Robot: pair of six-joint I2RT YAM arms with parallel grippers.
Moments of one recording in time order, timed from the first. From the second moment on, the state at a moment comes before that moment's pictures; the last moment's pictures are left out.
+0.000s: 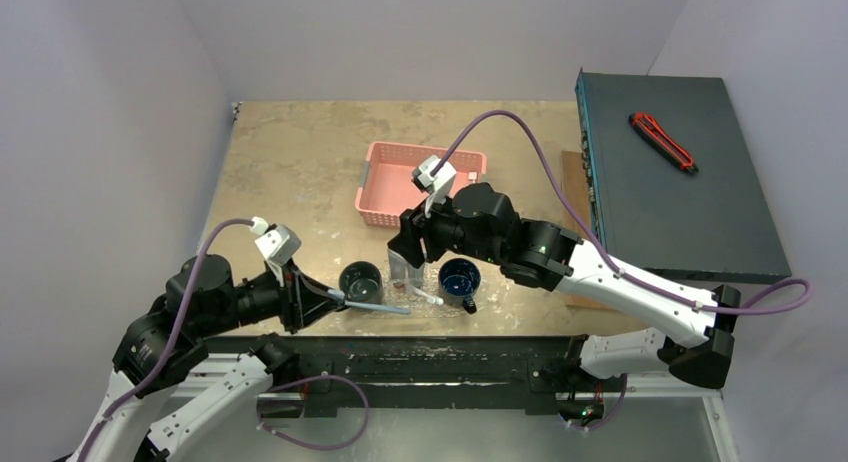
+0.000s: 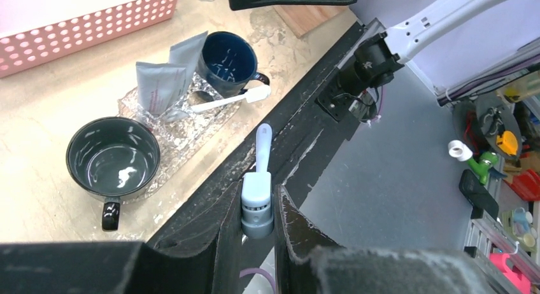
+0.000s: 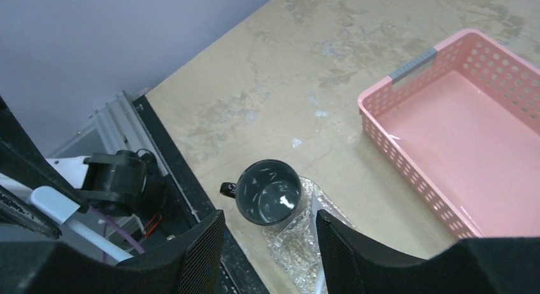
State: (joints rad) left arm -0.66 0.42 1.03 -0.96 0.40 -0.36; right arm 1.10 1.24 1.28 -0.40 0.07 0.29
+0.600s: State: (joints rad) left arm -1.05 0.57 1.06 -1.00 -0.12 -0.47; right arm 1.08 1.24 1.26 -0.40 0.15 0.29
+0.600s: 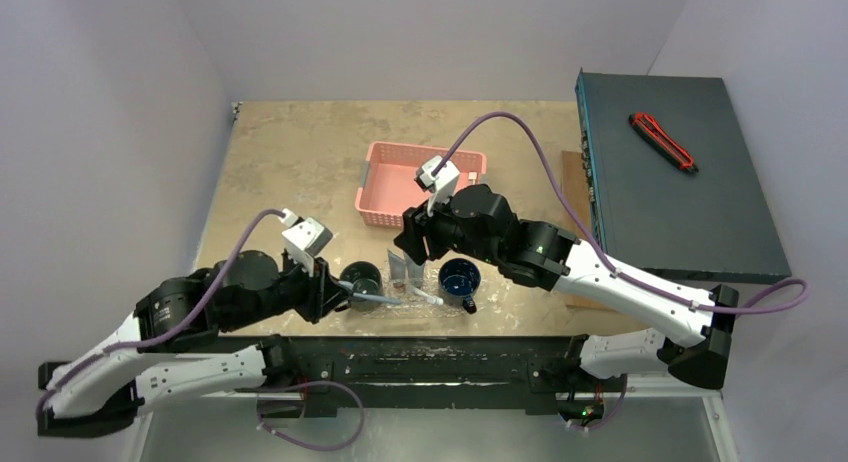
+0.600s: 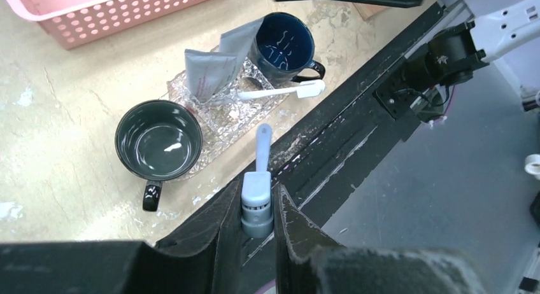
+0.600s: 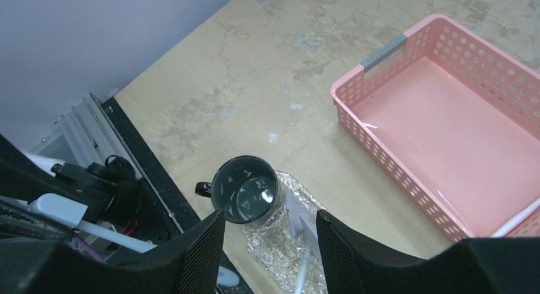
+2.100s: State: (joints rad) left arm -1.53 0.94 1.04 -1.00 -0.75 -0.70; right arm 1.07 1.21 1.19 -0.39 0.17 0.29
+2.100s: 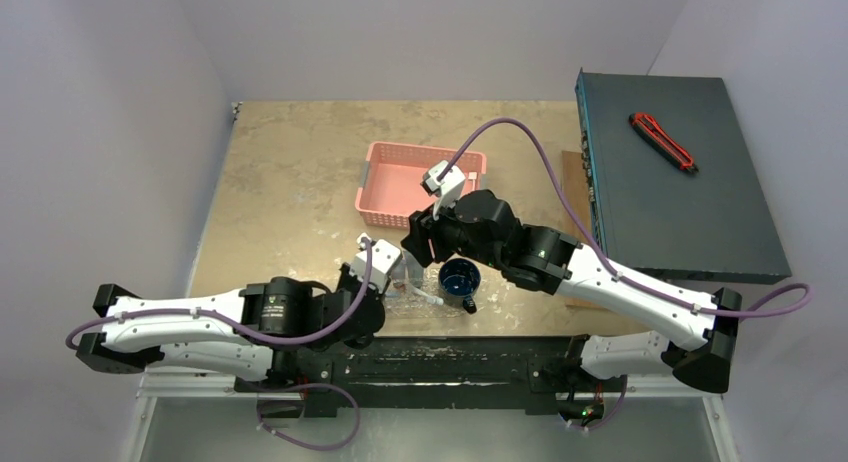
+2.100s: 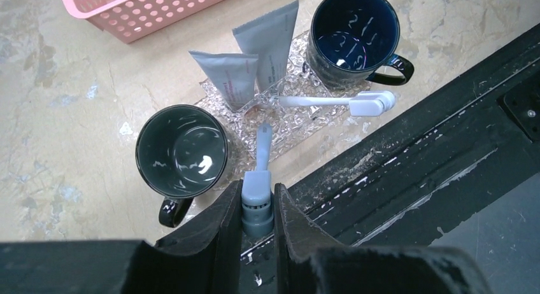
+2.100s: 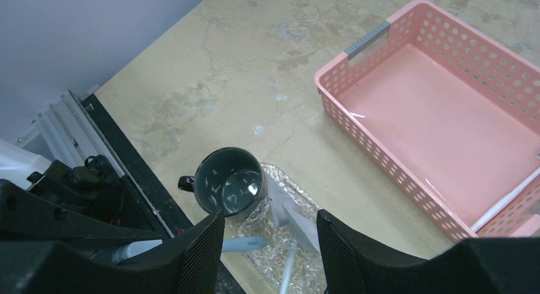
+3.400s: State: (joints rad) left arm -1.39 0.96 0.83 -0.72 -0.68 -0.62; right arm 1.07 1.22 1.12 -0.35 0.19 0.30
